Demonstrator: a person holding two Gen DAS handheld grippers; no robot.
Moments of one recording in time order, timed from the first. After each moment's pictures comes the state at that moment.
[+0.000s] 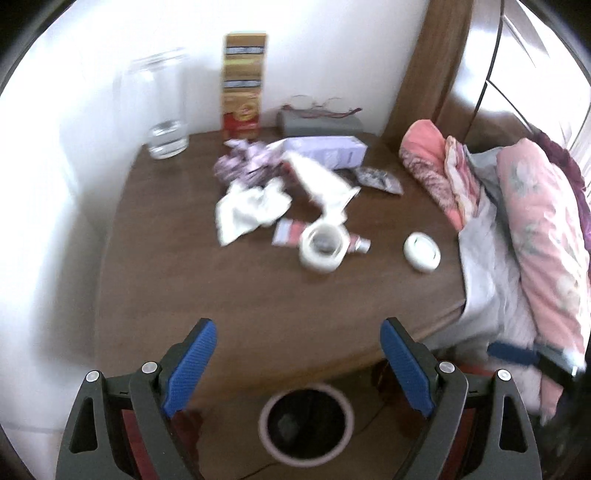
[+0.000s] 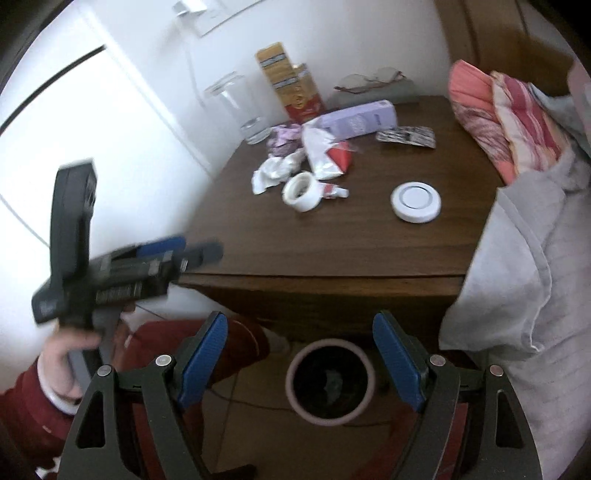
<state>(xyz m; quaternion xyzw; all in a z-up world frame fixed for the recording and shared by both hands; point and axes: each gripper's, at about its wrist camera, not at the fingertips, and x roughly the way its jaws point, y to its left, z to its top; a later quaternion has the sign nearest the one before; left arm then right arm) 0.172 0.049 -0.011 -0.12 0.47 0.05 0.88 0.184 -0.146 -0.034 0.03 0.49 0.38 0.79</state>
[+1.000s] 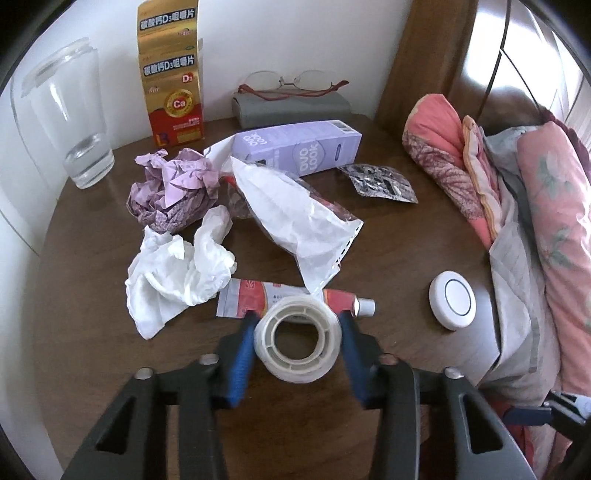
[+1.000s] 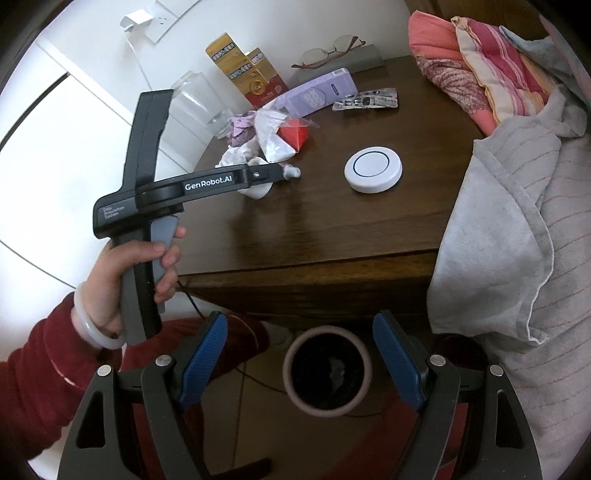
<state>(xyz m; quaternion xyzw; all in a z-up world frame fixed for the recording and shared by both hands) 0.267 0.039 -0.057 -0.09 0.49 0.01 0.87 0.209 -0.167 -0.068 0.07 0.53 0.37 0.76</state>
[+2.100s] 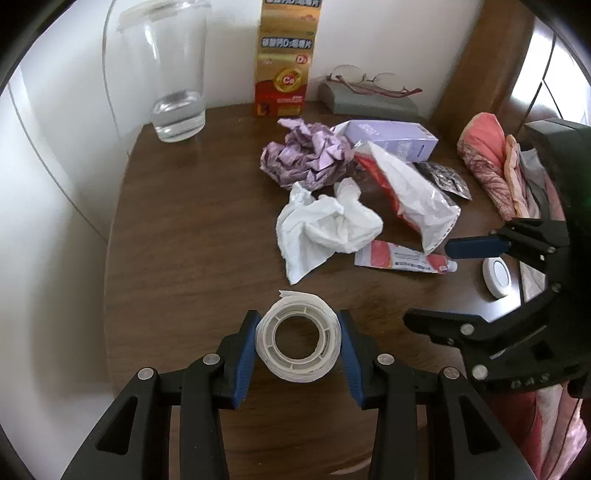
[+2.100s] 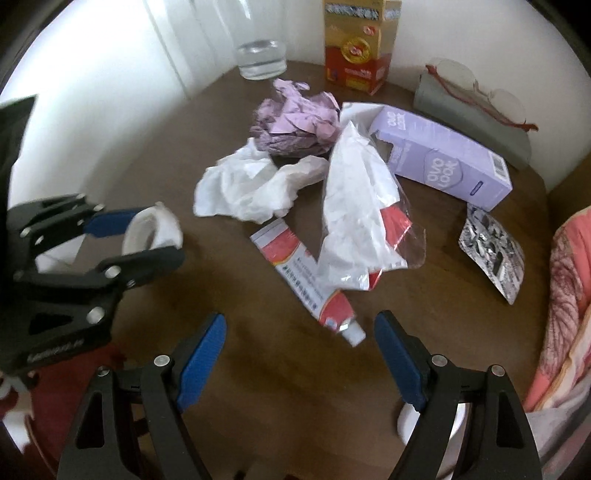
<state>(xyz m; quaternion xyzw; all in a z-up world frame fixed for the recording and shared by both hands) 0.221 0.117 -0.048 -0.12 0.52 0.06 0.84 0.312 0.020 -0.066 -0.24 0.54 0.39 0.71</state>
